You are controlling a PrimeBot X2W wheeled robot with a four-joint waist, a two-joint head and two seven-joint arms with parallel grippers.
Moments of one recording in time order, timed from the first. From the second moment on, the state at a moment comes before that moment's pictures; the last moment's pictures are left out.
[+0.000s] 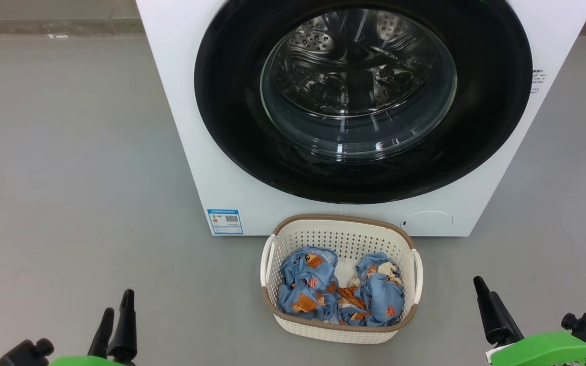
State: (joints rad) left arm 0.00 0.04 0.01 0.22 -0.92 -0.13 -0.06; right arm -0.05 -0.09 -0.02 0.35 1.03 0.13 -0.07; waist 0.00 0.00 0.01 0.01
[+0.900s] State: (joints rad) left arm 0.00 0.05 -0.01 0.19 -0.62 -0.13 -0.14; right arm -0.07 -0.12 0.02 0.36 0.78 0.13 -0.14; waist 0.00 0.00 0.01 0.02
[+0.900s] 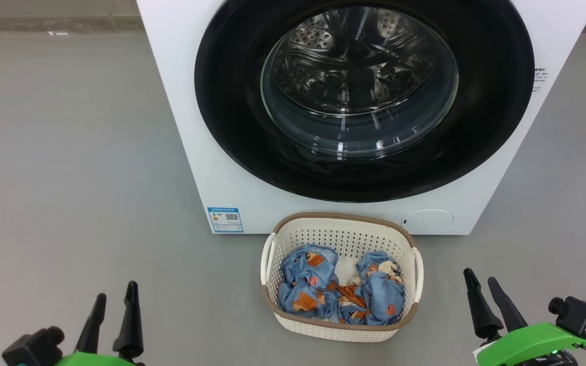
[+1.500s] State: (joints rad) left arm 0.00 0.07 -0.02 0.17 -0.43 -0.13 -0.19; right arm -0.09 -0.13 0.04 0.36 0.60 0.13 -0.19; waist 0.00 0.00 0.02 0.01
